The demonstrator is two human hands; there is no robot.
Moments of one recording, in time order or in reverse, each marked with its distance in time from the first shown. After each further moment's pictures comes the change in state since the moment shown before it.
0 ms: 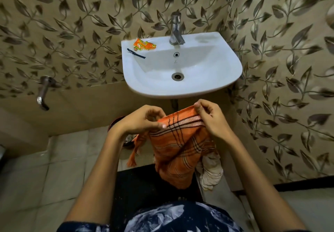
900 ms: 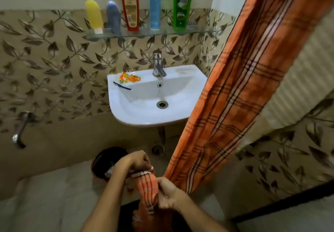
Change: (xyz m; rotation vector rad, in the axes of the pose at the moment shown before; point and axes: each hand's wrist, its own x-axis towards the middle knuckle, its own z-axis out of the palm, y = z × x) left_hand 0.042 -0.053 0.026 0.463 -0.142 -0.384; right_hand -0.051 0.043 0.125 1.050 -0.373 1.128
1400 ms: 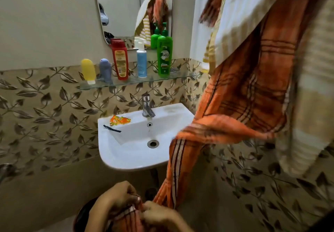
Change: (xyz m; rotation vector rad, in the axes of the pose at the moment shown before) left_hand -0.043 0.030 -0.058 -0.003 0.146 0.049; right_hand -0.039 -0.053 0.040 -1.166 0.337 -0.286
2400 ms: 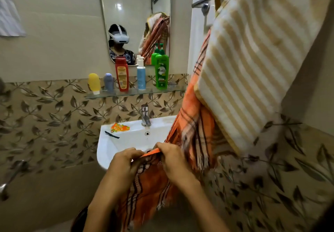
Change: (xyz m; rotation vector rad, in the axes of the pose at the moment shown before) left_hand -0.075 0.143 0.008 -0.219 0.844 0.424; right_hand -0.116 -0.044 -0.144 -0.497 0.782 -0.690
